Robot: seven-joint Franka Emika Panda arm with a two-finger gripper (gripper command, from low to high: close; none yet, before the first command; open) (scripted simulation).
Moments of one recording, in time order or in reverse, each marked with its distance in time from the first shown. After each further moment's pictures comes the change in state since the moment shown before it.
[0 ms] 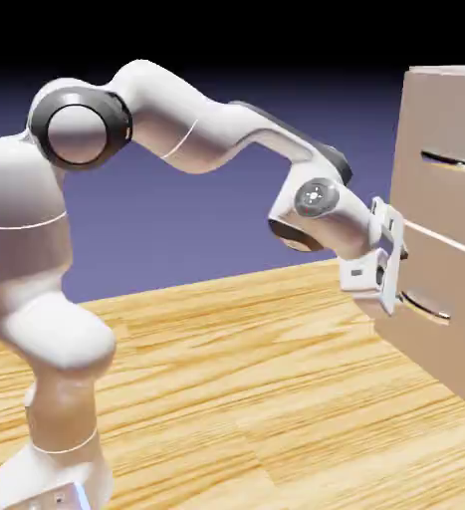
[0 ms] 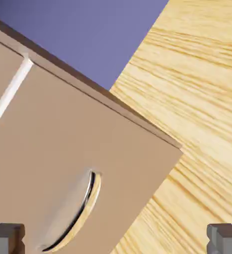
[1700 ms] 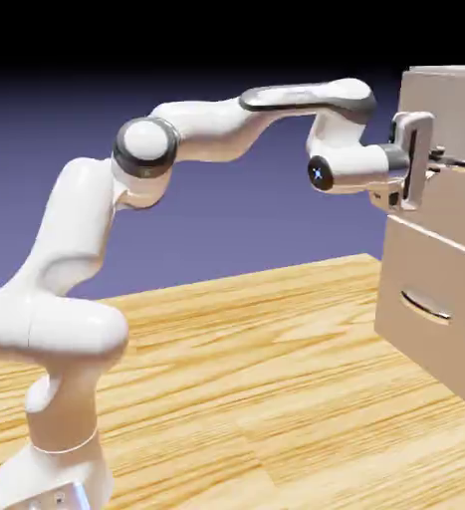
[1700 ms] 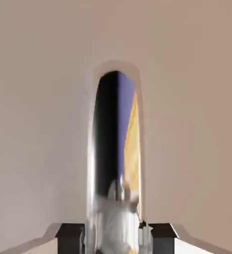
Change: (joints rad) arm 0.517 0.690 -0.632 0.743 1.461 -0.056 -0.255
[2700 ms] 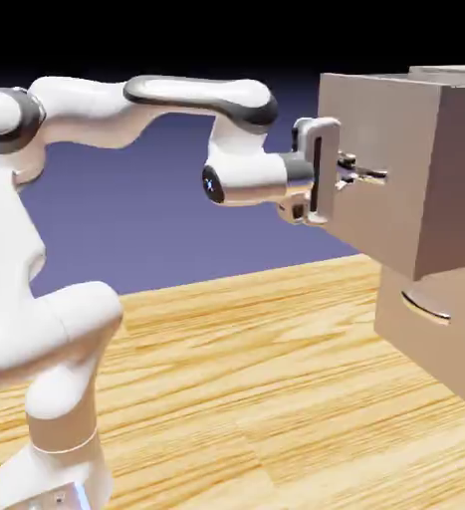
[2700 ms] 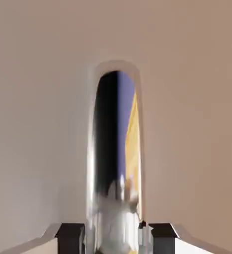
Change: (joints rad) arm 1.086 0.052 -0.877 -0.830 0.018 -0.121 -0.066
